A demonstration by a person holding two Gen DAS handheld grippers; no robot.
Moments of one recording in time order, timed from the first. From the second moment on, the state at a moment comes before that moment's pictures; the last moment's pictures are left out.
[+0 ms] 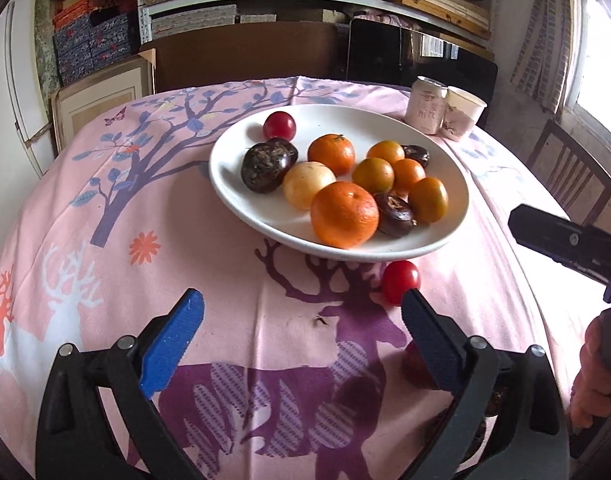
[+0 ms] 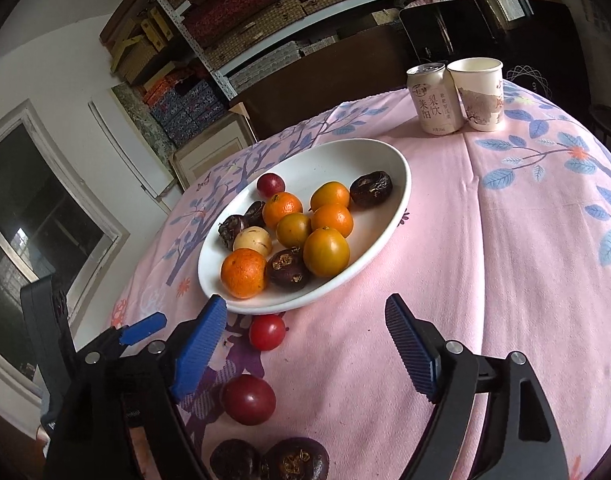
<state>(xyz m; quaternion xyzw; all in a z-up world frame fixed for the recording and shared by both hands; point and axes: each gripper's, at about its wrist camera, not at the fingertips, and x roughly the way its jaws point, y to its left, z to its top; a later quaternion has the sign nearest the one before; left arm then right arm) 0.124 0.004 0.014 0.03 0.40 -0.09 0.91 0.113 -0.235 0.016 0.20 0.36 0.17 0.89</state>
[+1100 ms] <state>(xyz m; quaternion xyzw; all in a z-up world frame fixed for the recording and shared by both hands) 0.122 0.056 0.008 -0.02 0.43 -0.06 0.90 0.105 -0.198 0.015 0.14 0.41 0.23 0.87</state>
